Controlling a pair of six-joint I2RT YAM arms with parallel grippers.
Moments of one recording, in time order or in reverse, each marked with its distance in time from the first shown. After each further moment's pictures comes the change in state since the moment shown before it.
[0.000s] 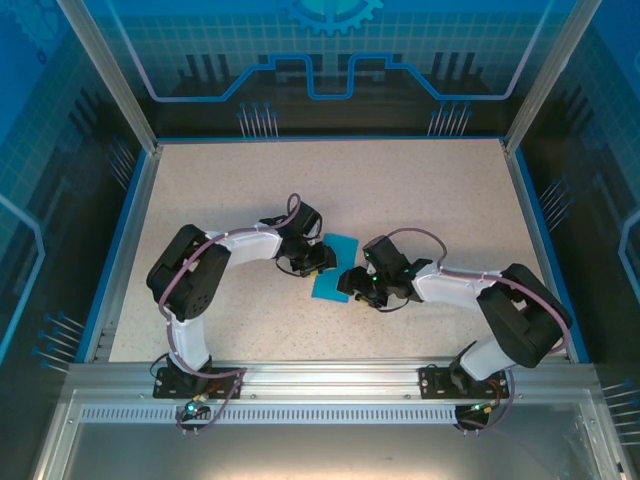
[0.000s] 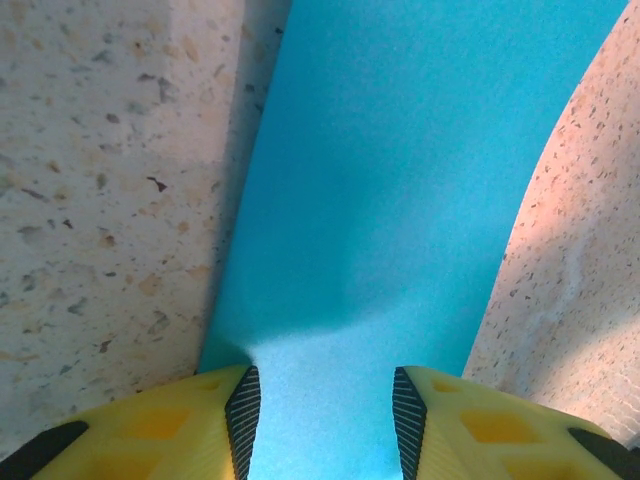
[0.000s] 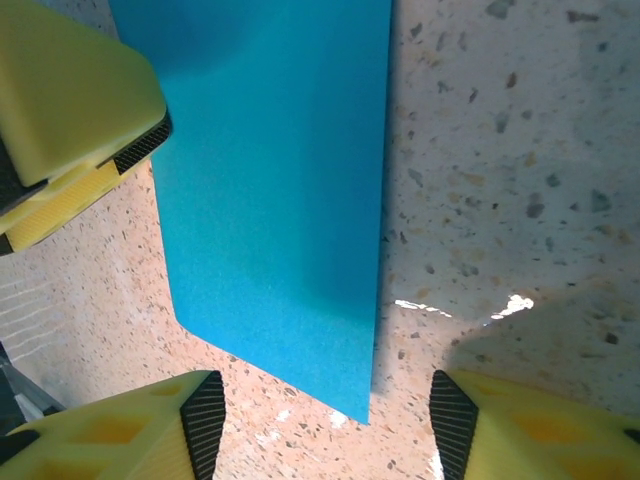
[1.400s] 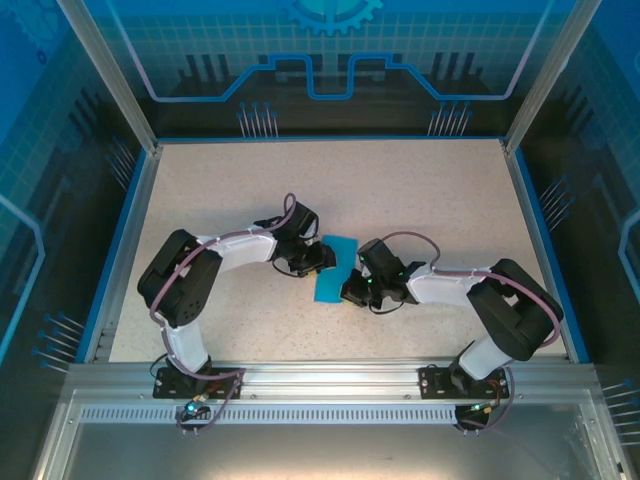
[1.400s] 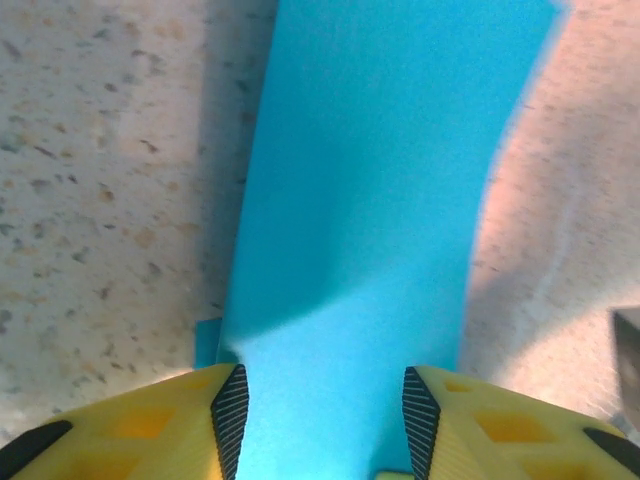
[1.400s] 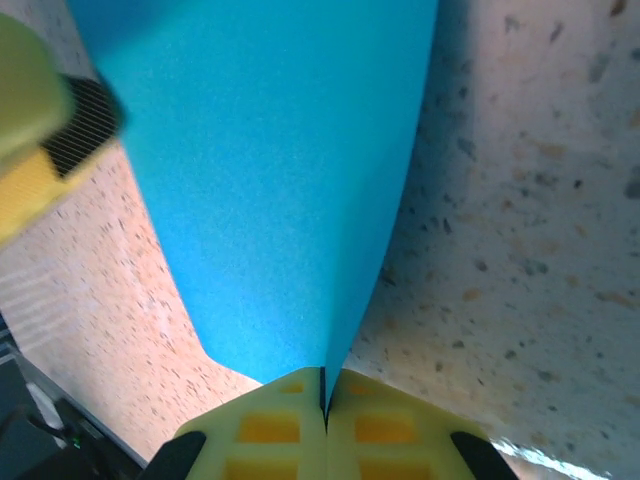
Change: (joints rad) left arm 0.002 -0.081 -0.046 0.024 0.018 0.005; right arm 0.032 0.048 0.000 0.047 -0.021 0.023
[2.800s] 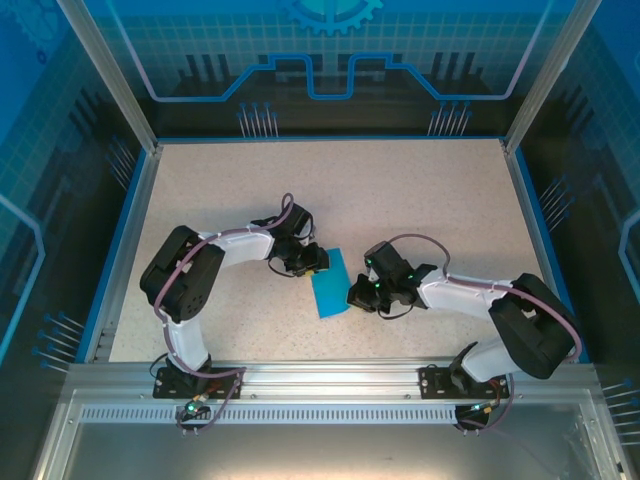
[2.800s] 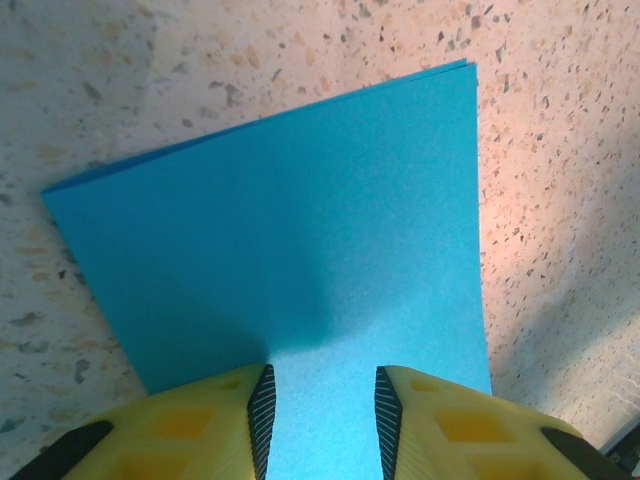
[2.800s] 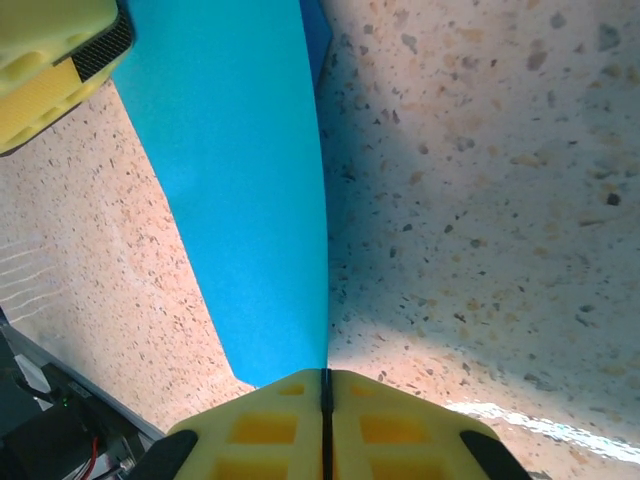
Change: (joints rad) left arm 0.042 0.050 -0.011 0.006 0.027 0.079; right arm -0.001 -0.128 -0.039 -0.103 -0.008 -0.013
